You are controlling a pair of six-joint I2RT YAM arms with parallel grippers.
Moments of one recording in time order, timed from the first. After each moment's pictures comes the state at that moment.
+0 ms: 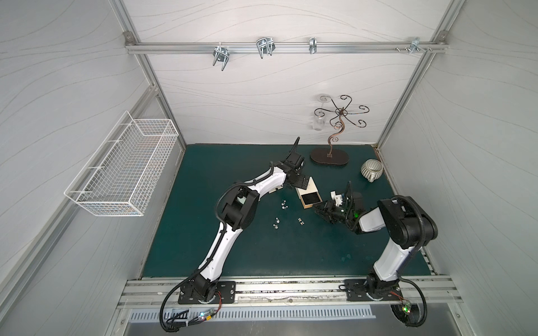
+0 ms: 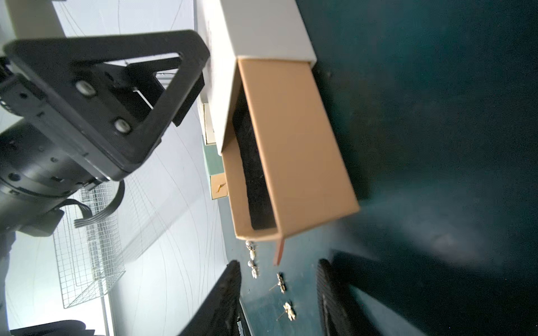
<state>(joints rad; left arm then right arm) -0.63 2.40 2.02 -0.63 0.04 -0.25 0.21 1.76 0.44 0.69 -0.82 1.02</state>
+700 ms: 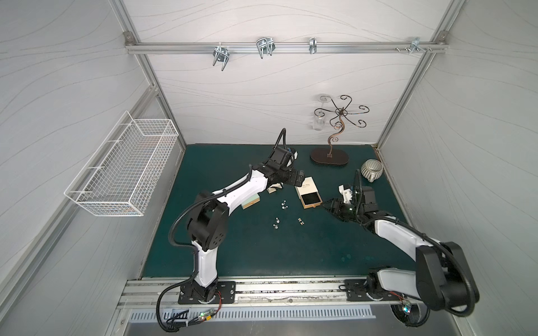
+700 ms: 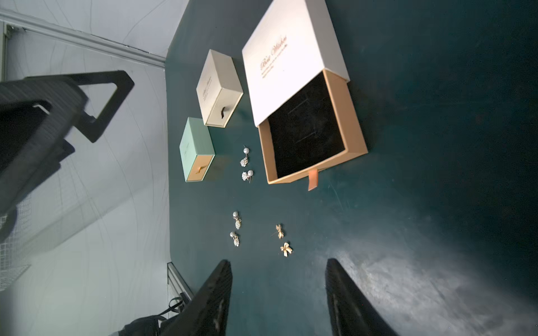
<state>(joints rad) -0.62 1.87 1.53 -0.43 0.14 -0.28 0.21 1.23 0.55 -0.09 -0.62 0.63</state>
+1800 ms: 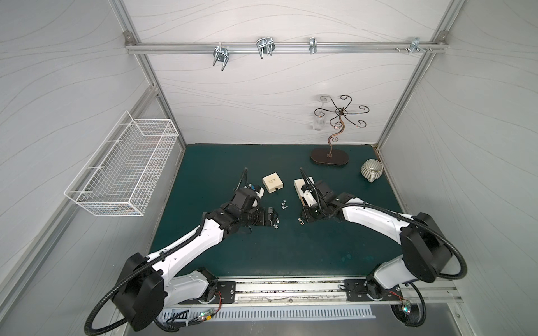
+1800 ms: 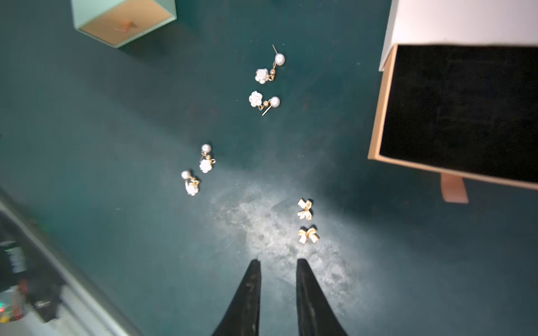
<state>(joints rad) -0.59 1.16 0.72 -0.40 0.21 -0.54 0.73 1.53 0.95 -0.49 -0.17 0.31</state>
